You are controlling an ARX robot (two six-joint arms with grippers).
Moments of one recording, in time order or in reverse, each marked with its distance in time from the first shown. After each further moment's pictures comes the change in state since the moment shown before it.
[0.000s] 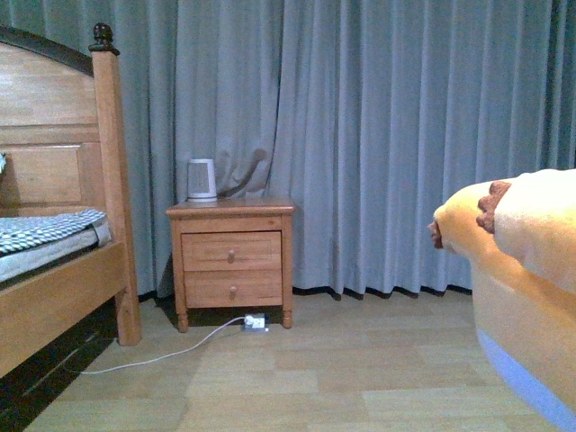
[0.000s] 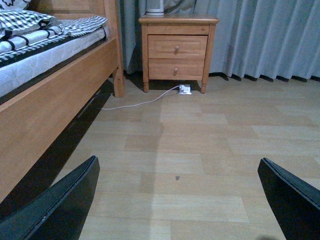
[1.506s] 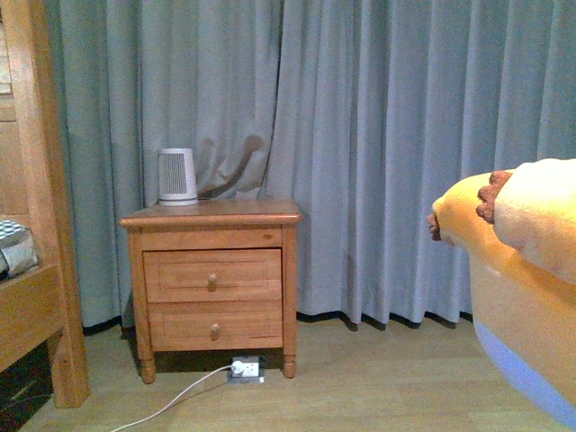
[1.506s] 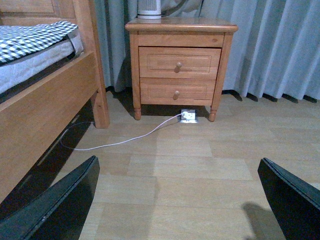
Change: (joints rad) left arm 0.000 0.000 0.000 0.000 0.000 0.000; right arm 0.000 0.002 0.000 0.000 -0.001 0.000
